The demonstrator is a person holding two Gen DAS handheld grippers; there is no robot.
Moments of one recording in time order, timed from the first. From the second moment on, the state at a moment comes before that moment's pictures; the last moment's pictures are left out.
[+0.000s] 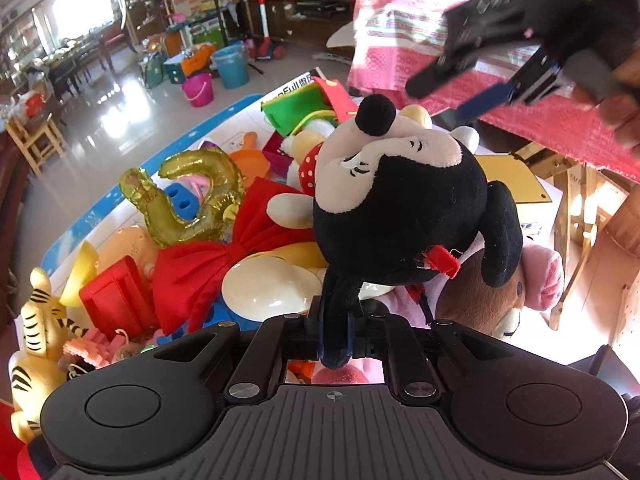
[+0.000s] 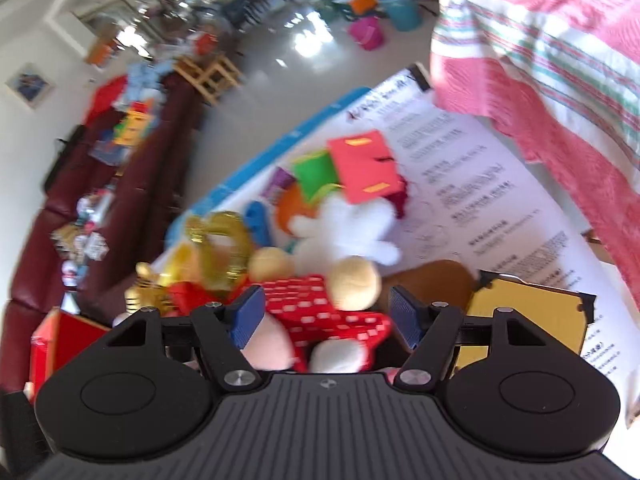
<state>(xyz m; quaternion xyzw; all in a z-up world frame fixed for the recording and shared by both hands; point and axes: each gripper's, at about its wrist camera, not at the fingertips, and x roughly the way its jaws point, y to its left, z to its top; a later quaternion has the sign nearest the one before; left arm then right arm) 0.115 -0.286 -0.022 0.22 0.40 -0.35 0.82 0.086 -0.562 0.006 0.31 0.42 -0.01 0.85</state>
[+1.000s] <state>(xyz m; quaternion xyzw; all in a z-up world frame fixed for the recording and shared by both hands) 0.126 -0.294 -0.016 0.22 0.38 -0.34 0.83 0.117 -0.550 -0.041 0.37 0.43 -0.03 0.82</state>
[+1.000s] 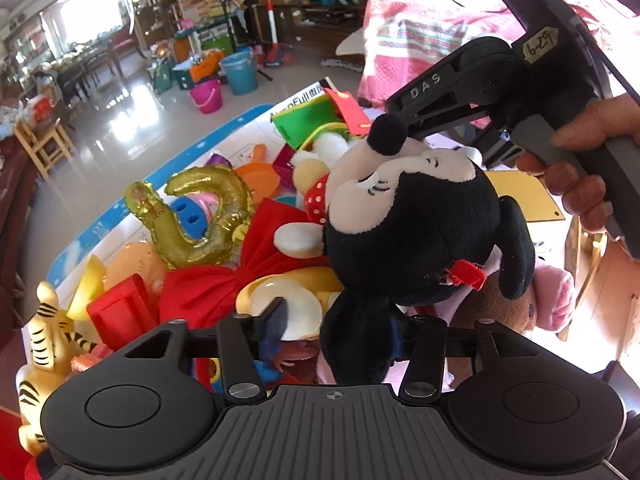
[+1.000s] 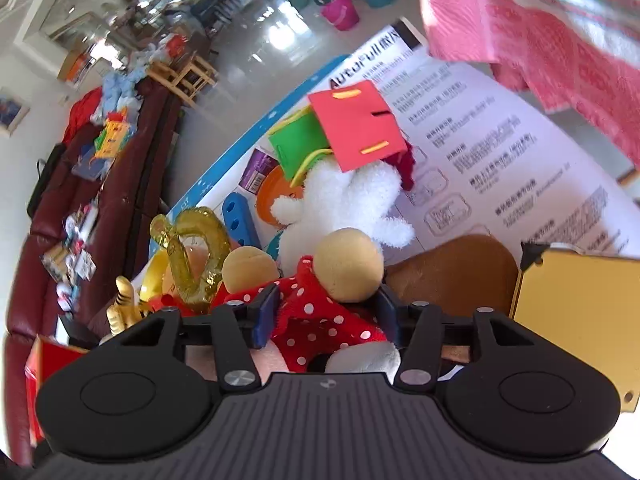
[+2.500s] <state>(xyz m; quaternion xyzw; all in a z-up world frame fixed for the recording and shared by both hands) 0.102 -0.284 0.025 0.19 0.37 -0.33 0.85 0.083 -0.532 0.019 0.31 0.36 -0.05 0.88</state>
